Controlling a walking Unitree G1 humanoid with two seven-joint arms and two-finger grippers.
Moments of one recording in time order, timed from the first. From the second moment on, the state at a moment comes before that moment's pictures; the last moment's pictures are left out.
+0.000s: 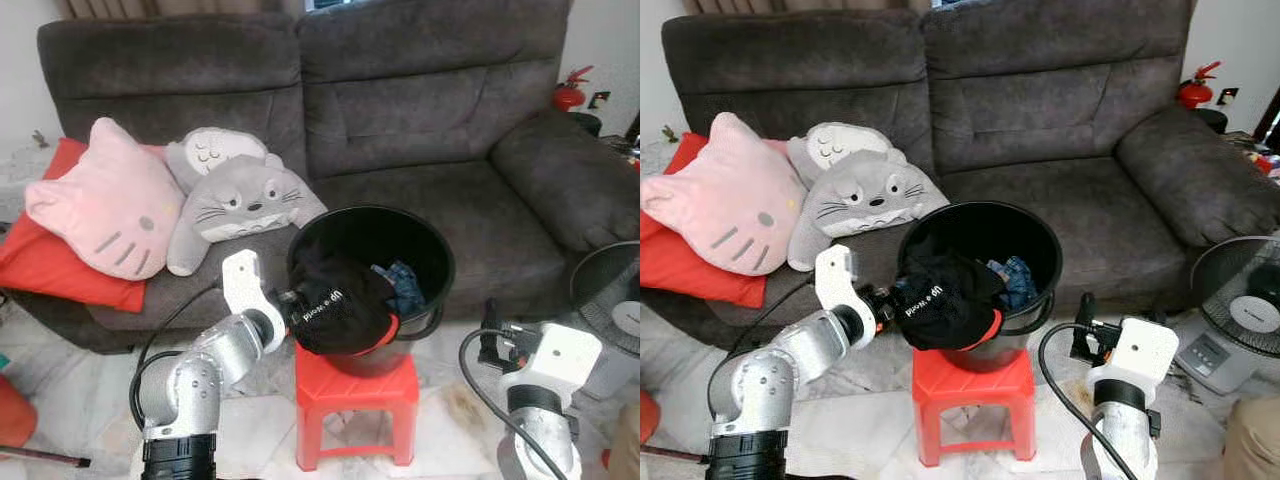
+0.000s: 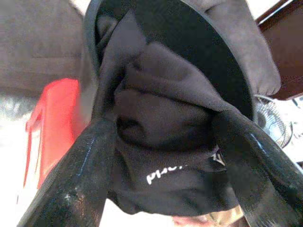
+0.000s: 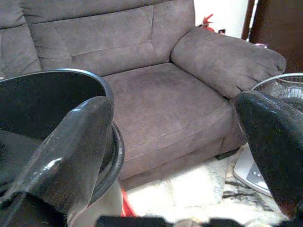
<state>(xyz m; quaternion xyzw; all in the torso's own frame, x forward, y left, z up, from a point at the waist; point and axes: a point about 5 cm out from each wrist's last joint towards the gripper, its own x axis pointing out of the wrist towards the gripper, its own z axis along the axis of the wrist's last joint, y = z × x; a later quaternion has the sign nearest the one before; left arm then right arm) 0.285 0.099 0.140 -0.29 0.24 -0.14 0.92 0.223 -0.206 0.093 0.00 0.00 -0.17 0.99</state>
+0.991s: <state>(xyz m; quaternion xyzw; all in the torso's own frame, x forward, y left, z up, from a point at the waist) 0.280 0.058 0.148 -0.24 0.26 -0.22 0.91 0.226 -0.202 0.091 0.01 0.00 -0.16 0.99</state>
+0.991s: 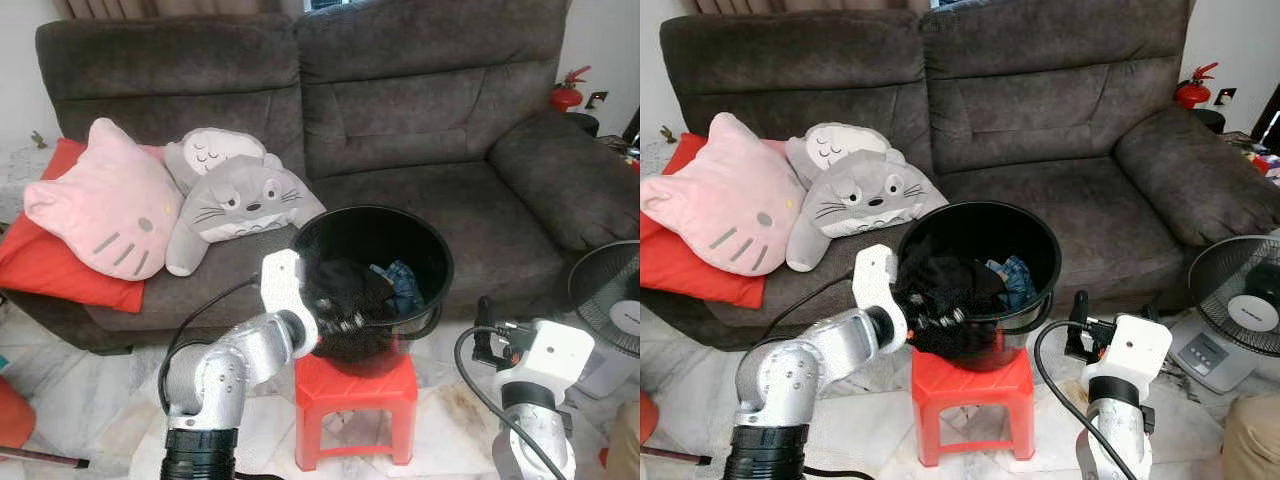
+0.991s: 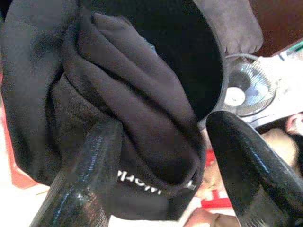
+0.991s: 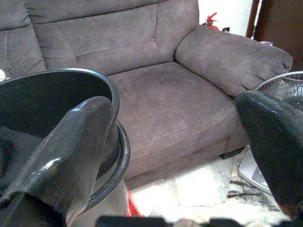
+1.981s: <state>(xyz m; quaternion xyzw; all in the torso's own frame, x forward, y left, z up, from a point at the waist) 0.266 0.062 0.124 -0.07 0.20 -0.26 0.94 0.228 -0.201 0.088 0.01 0.01 -0.16 0.99</state>
